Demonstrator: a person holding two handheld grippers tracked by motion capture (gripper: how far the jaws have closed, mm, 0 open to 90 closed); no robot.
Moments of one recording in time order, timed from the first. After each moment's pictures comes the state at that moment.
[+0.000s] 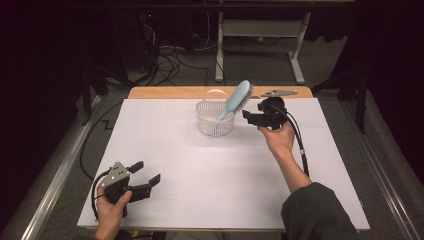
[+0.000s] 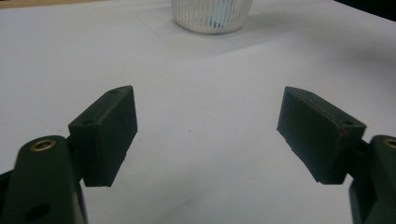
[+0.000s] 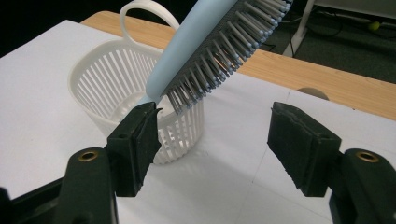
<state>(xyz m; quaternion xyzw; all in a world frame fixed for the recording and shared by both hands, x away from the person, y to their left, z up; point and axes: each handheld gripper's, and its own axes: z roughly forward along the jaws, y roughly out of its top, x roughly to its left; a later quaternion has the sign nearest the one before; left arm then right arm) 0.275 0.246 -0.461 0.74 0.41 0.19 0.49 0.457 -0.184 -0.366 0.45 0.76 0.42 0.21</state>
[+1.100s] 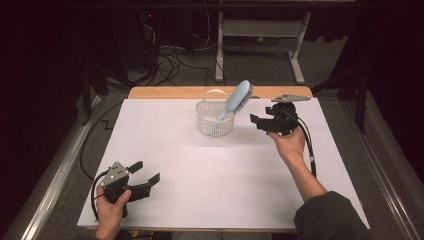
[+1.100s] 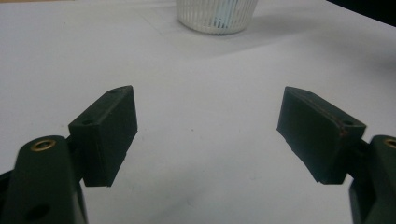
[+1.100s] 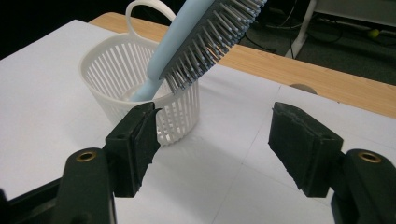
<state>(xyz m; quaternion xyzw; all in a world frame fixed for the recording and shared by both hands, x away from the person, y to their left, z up) 0.276 0.248 -0.462 0.74 0.42 0.18 0.49 0.437 -0.206 -0.363 0.44 0.76 0.43 0.22</state>
